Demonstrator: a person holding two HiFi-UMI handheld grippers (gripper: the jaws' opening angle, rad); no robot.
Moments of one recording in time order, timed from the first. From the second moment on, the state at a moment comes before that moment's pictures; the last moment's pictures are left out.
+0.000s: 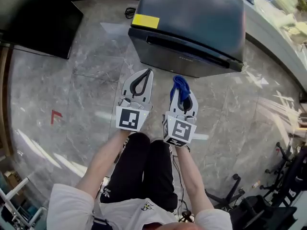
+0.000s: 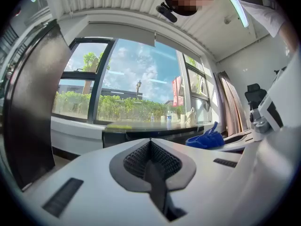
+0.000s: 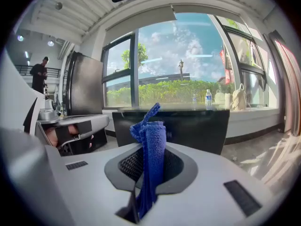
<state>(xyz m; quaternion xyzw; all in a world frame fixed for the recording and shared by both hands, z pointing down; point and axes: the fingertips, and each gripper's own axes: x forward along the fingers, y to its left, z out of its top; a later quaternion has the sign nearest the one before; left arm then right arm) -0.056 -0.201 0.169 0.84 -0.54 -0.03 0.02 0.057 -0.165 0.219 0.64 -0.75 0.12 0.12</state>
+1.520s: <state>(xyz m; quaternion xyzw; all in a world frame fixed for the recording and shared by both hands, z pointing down) -0.123 -0.077 -0.412 0.82 -0.56 -0.08 -0.05 -0.004 -0.089 -0.385 0.61 -0.79 -0.01 0.05</state>
